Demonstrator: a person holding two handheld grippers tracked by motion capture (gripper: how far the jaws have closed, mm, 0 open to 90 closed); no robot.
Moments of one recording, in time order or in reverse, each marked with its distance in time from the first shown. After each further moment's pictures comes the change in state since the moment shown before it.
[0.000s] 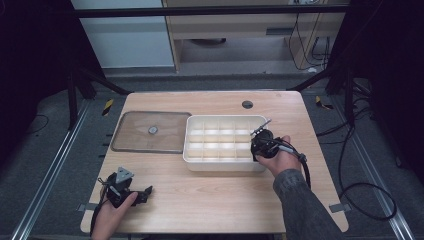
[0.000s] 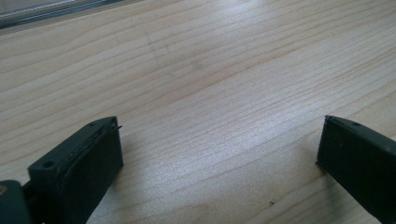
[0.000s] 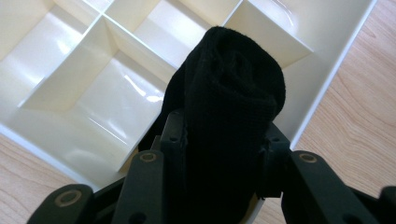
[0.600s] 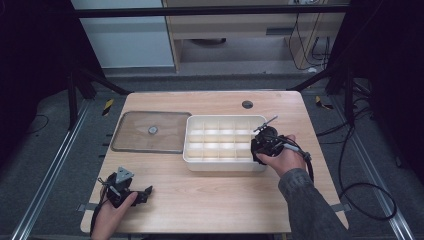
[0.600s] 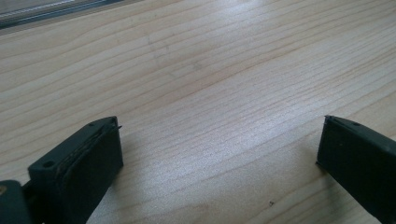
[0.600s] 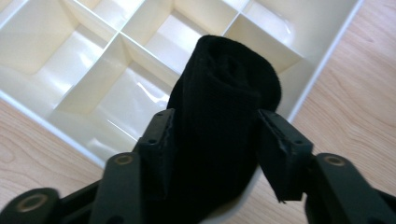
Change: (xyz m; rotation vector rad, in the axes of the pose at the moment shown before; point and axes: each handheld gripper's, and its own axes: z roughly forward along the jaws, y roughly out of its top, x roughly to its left) left arm 0.000 0.000 0.000 0.000 0.000 0.000; right arm -0.008 0.000 -0.017 -0.030 0.054 0.038
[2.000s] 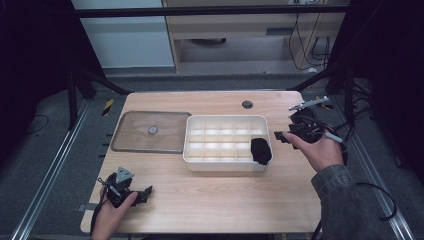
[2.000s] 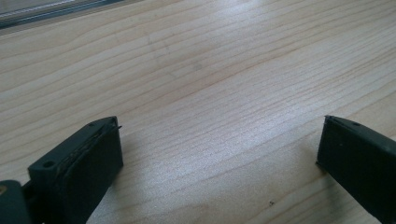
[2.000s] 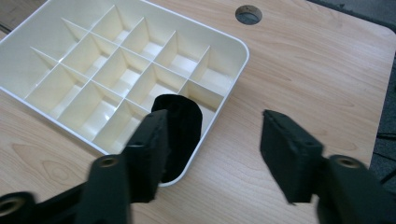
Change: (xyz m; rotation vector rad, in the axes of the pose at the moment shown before) left arm 0.000 0.000 0.000 0.000 0.000 0.000; right arm -0.056 -0.013 -0.094 -0.247 0.062 0.144
